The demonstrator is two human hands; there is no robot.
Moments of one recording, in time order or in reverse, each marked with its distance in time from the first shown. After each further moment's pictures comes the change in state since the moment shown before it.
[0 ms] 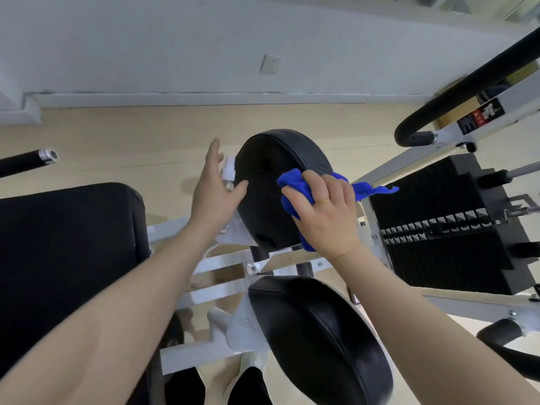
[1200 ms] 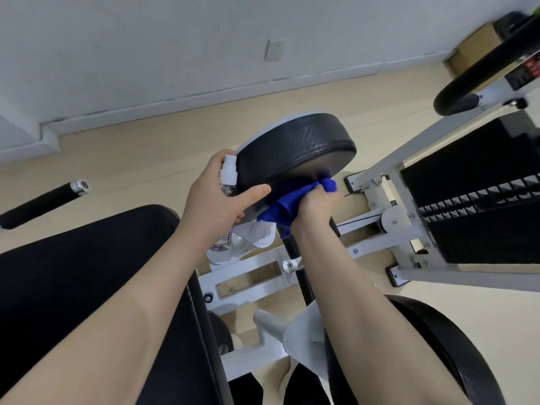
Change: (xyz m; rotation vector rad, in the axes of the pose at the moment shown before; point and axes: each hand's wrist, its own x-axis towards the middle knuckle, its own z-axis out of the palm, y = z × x) left_hand 0.009 0.008 -0.081 -0.015 -0.227 0.050; right_hand 0.066 -0.099 0.066 1.169 0.141 2.339
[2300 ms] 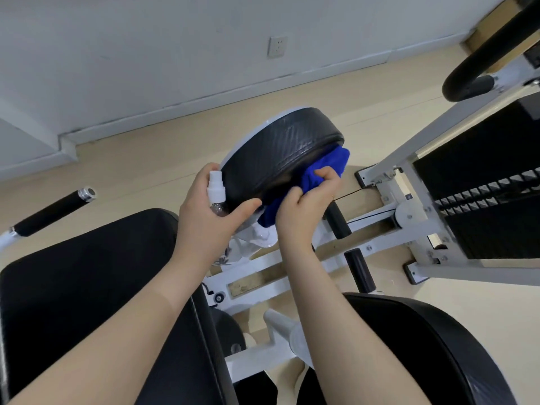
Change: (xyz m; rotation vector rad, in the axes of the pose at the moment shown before) left_hand -0.022 -0.004 0.009 0.050 0.127 0.118; right_hand -0.019 0.017 -0.013 -0.272 -0.134 -0.764
